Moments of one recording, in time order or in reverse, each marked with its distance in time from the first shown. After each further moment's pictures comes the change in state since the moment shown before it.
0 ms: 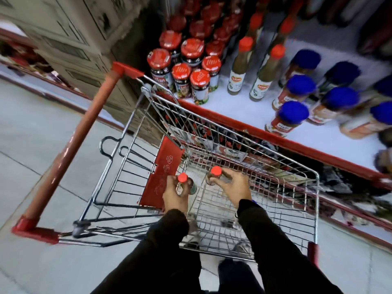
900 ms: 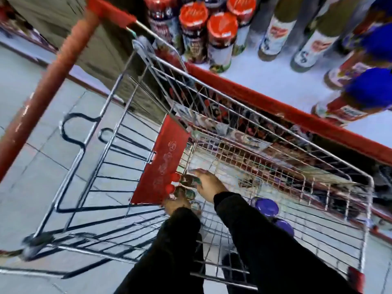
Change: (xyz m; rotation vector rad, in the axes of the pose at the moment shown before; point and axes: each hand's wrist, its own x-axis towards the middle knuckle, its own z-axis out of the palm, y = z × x) left_hand 0.042 -0.084 0.052 -0.034 0.181 -0.793; right_hand 0.067 0.033 0.126 -0.462 -0.568 -0.215
